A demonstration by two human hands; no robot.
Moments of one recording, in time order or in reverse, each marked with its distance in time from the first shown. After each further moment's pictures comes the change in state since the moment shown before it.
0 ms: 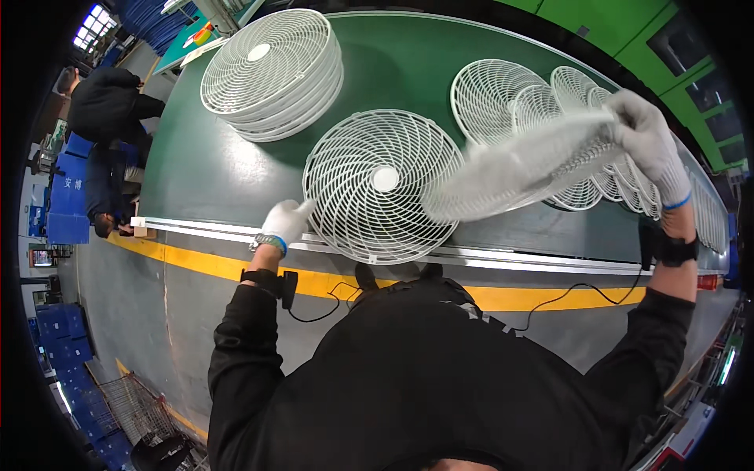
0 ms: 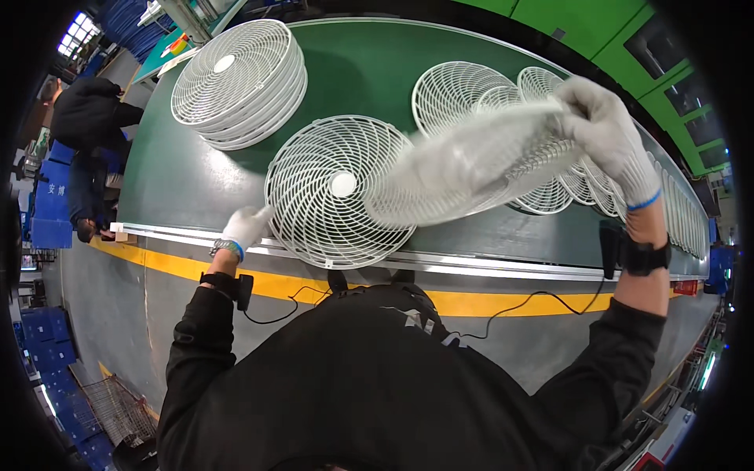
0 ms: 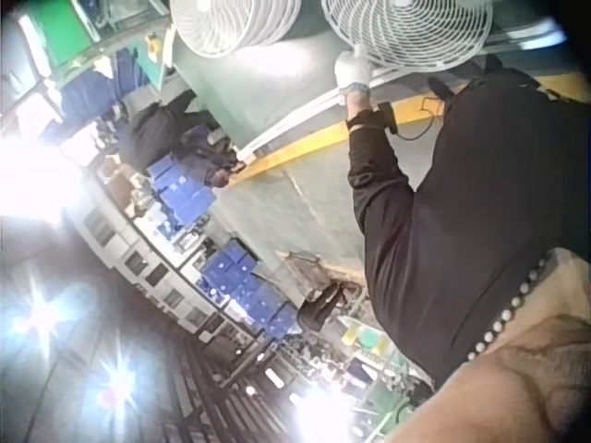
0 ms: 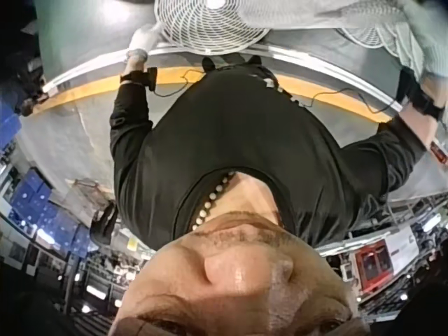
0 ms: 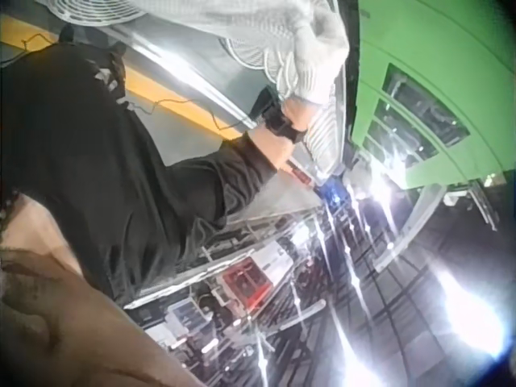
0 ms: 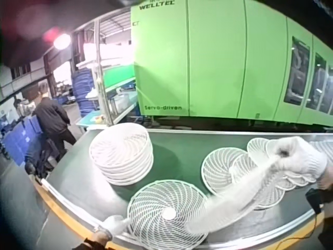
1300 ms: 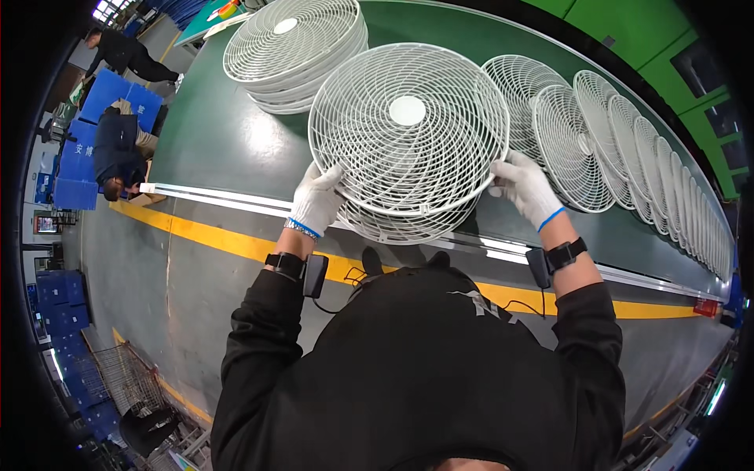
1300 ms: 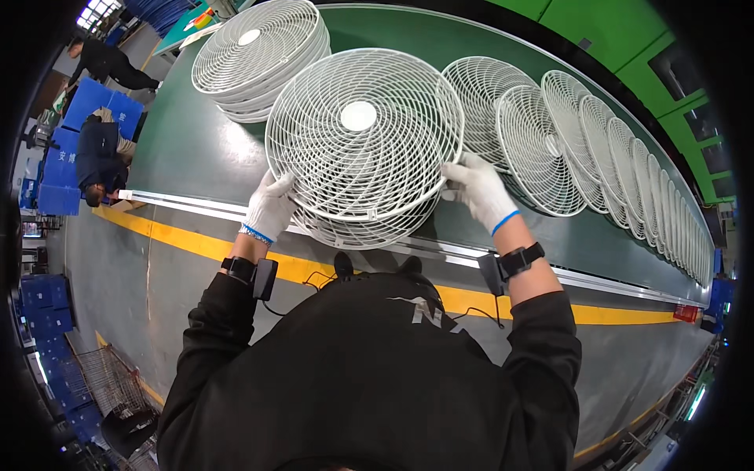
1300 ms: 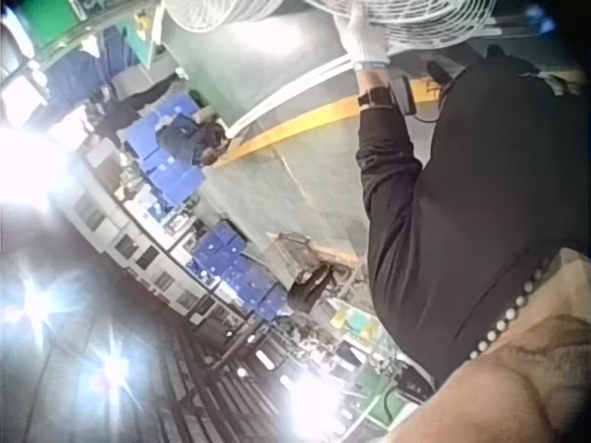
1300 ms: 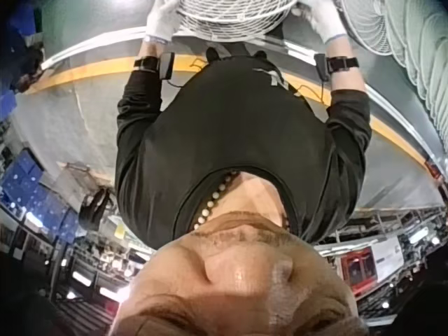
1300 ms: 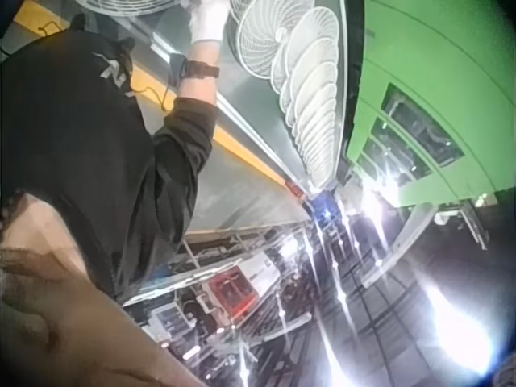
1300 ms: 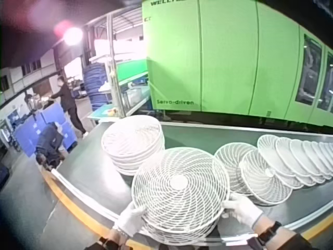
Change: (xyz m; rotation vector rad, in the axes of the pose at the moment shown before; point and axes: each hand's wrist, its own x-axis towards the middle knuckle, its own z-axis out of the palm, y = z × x) left_hand -0.054 0.052 0.045 -1.355 -0.199 0.357; right_hand 0.024 0.055 0.231 1.147 -0.115 0.520
